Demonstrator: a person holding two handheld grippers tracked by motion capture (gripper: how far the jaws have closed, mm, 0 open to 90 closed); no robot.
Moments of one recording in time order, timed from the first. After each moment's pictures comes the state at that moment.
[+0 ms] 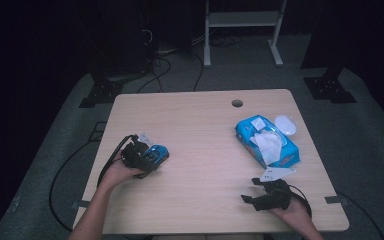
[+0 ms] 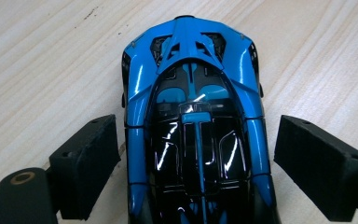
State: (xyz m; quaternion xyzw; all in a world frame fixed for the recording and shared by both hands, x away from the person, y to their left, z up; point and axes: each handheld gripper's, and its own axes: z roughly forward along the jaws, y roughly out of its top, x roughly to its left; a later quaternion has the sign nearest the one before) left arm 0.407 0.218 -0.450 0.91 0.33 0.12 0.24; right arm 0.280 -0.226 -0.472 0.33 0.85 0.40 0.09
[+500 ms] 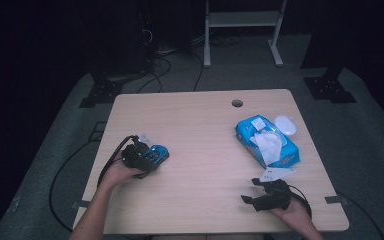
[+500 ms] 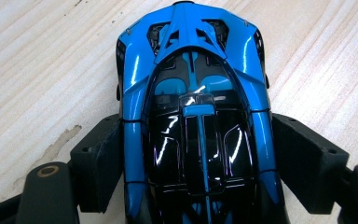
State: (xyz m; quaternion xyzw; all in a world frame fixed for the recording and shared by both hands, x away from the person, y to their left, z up) left arm 0.410 0.219 -0.455 0.91 0.33 0.10 0.23; right arm 0.280 -0.226 -0.473 0.33 0.85 0.39 0.09
